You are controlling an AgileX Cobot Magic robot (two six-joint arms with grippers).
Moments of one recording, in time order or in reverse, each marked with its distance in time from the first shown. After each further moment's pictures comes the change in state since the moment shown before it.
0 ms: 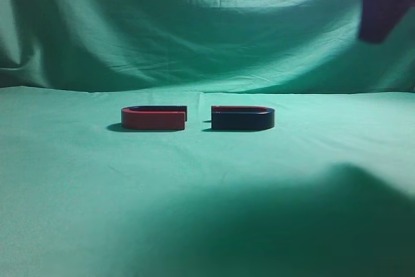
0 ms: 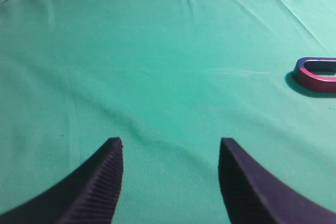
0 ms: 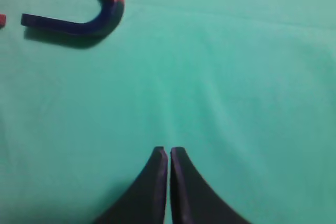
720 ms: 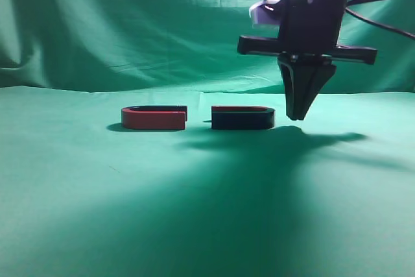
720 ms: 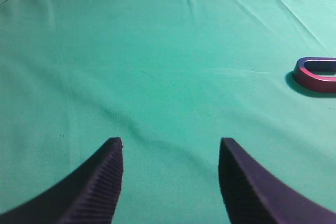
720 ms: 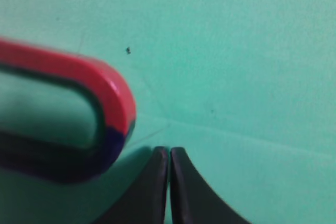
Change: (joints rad) left arm 0.000 0.000 0.000 0.000 0.000 0.000; right arm 0.080 0.476 -0.375 -0.101 0.005 0.100
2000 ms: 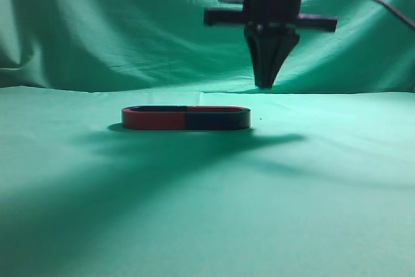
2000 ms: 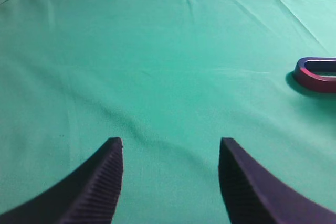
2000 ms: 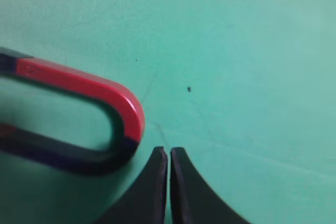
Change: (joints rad) left arm 0.000 0.000 0.000 0.000 0.000 0.000; right arm 0.086 0.048 -0.226 -0.072 0.161 0.023
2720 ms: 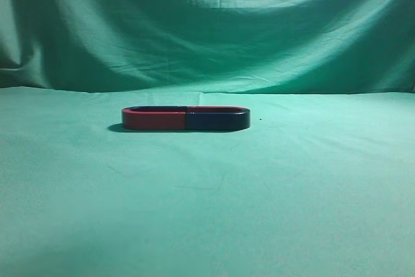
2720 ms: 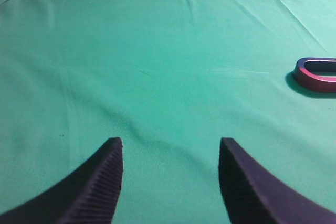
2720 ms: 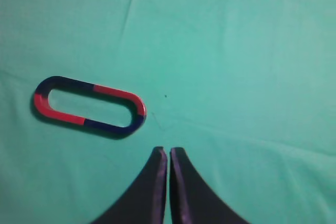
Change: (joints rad) left arm 0.000 0.000 0.000 0.000 0.000 0.000; right arm 0.000 -0.457 -0.024 -0.083 0.188 0.083
